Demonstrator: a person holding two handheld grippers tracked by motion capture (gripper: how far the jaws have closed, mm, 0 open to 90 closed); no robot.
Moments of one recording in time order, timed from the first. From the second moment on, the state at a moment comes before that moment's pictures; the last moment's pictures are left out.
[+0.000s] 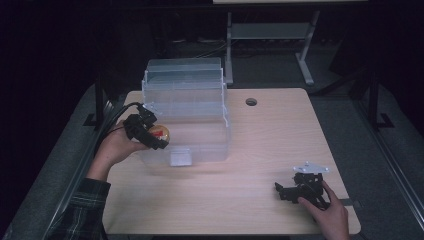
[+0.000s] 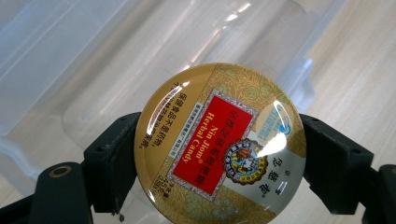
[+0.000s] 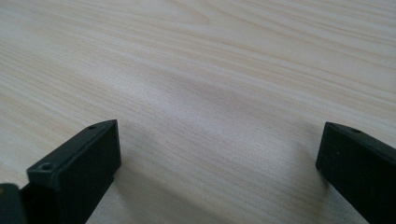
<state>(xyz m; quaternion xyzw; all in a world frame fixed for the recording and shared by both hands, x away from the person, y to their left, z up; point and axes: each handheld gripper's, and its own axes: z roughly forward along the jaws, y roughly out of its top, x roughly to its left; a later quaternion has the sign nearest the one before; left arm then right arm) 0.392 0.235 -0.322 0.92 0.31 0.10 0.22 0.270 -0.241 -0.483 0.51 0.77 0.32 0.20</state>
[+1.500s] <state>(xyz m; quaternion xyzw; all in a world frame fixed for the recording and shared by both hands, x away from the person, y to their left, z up) 0.420 0.284 -0.342 0.91 0.36 0.11 0.19 0.270 -0.241 -0.483 0.51 0.77 0.32 0.20</state>
